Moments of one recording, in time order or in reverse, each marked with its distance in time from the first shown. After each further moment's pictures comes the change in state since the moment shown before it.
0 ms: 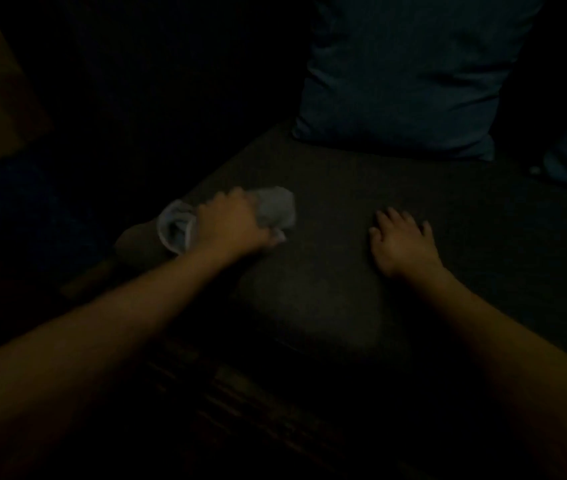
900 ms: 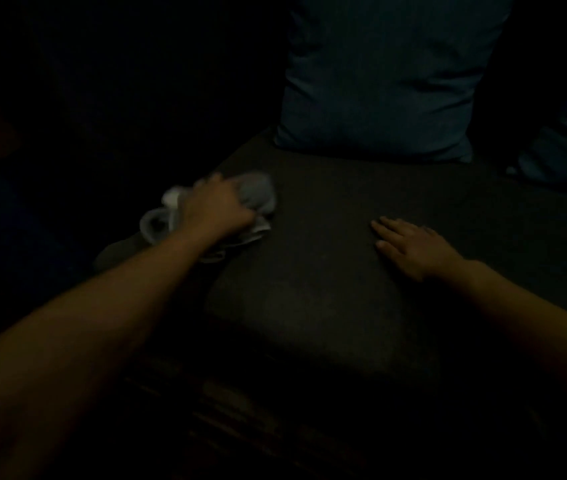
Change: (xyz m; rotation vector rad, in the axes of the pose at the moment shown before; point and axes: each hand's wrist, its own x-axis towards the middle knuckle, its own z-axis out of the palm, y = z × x) left_hand 0.038 0.011 -0.017 0.056 0.038 -0.014; right_hand 0.005 0.047 -0.018 -0.118 -0.226 -0.135
